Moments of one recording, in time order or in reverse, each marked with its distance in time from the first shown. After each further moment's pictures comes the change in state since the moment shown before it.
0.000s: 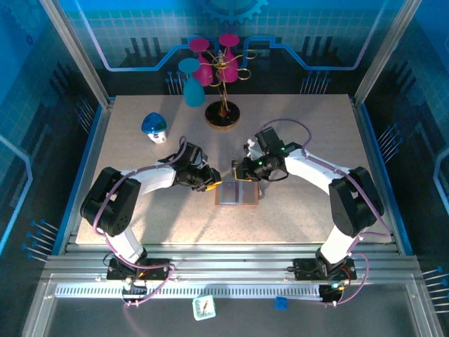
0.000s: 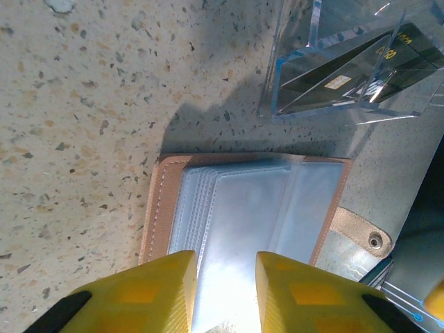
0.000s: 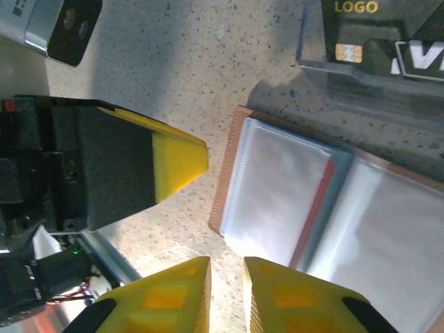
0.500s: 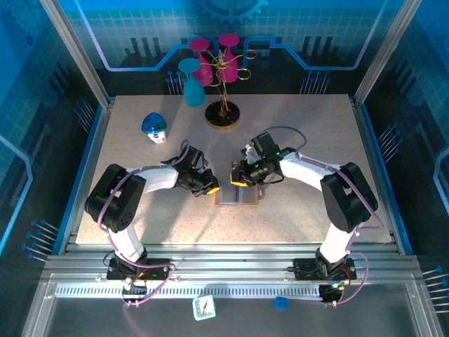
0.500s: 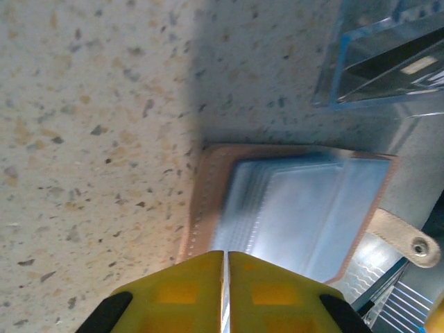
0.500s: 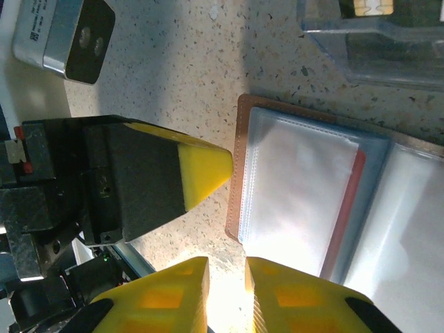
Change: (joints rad) left arm -0.009 0.049 -0.018 -0.002 0.002 0.000; right arm 0.022 0.065 -0.042 0.114 -0.058 0.147
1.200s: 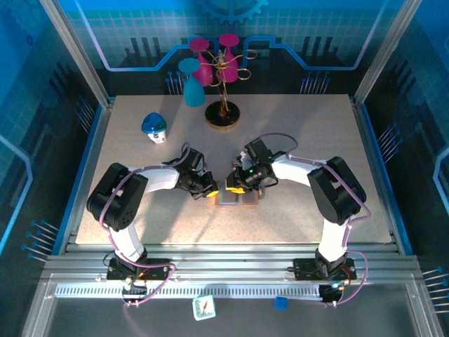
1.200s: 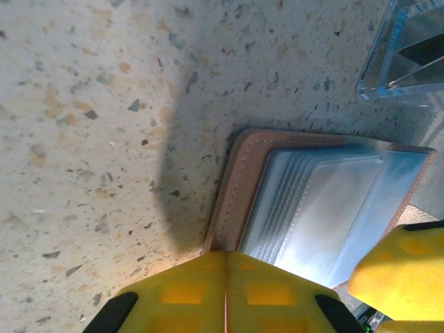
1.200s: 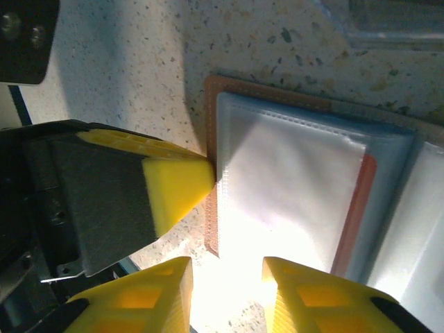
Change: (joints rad) left arm -0.002 0.015 -0.007 -0.021 0.000 0.004; right arm 0.032 0.104 -0.003 0.044 -0.021 0.032
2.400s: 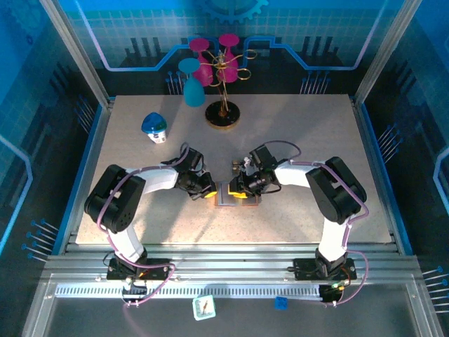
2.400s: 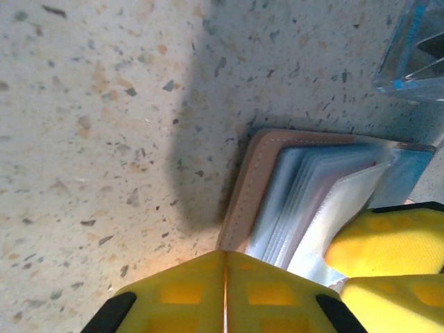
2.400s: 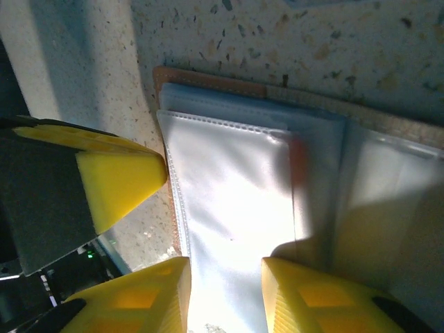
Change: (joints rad) left arm 0.000 -0.034 0.003 -0.061 -0.031 0.007; right arm -0.027 -0.002 -0.132 0.166 -0.052 0.024
